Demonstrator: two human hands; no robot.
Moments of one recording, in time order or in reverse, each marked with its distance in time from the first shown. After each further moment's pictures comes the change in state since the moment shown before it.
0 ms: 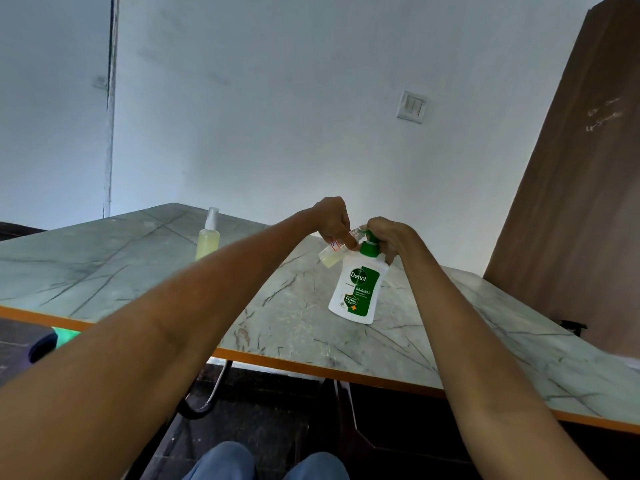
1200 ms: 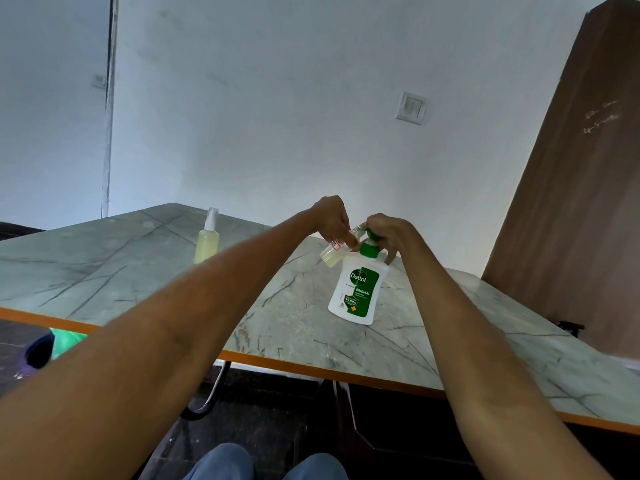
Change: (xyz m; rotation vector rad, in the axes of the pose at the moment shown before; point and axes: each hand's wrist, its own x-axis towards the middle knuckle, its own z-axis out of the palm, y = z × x) left_hand 0.000 -0.001 -0.001 -0.025 0.036 -0.026; right_hand -0.001 -0.008 0.000 -0.099 0.017 0.011
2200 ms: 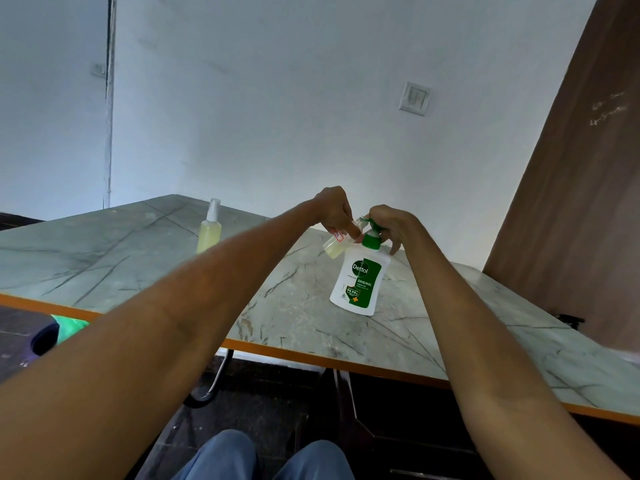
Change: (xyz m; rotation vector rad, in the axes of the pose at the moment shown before) left_hand -0.003 0.002 0.000 -0.033 0.022 -0.006; right_hand -0.004 0.001 0.001 -0.013 0.046 -0.022
